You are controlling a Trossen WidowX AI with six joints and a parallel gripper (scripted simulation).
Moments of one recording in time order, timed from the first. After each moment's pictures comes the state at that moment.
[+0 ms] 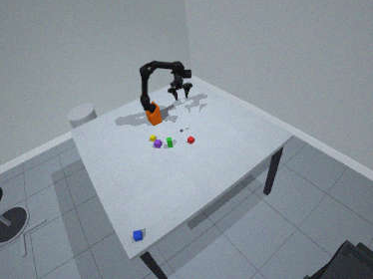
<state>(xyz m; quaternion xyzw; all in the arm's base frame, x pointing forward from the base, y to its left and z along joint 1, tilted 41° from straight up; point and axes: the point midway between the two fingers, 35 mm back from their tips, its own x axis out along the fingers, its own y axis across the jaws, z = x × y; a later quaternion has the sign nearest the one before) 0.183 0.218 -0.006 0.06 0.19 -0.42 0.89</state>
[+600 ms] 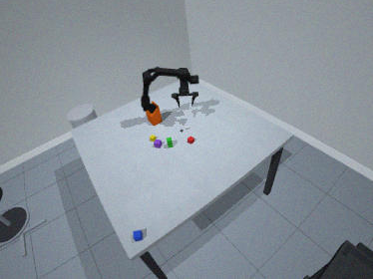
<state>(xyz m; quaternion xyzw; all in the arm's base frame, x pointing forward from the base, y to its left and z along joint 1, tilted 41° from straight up) 0.250 0.192 -0.020 -0.09 0.36 -0.44 0.82</state>
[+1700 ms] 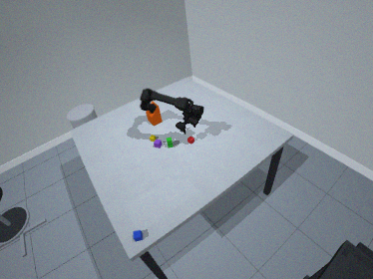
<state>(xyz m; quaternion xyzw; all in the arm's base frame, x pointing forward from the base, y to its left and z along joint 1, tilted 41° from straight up) 0.399 0.070 -0.032 -0.29 0.67 -0.20 0.65</state>
